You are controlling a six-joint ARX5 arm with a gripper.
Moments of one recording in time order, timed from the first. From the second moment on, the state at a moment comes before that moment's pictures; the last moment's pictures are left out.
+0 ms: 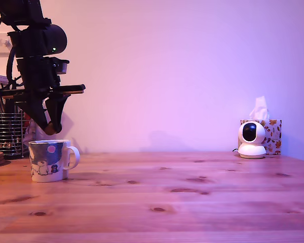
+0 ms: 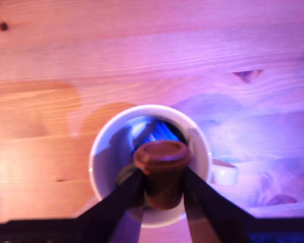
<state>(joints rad) -0.21 1.98 1.70 -0.88 -0.01 -0.16</state>
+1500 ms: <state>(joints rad) -0.21 1.98 1.70 -0.86 0.03 -0.17</state>
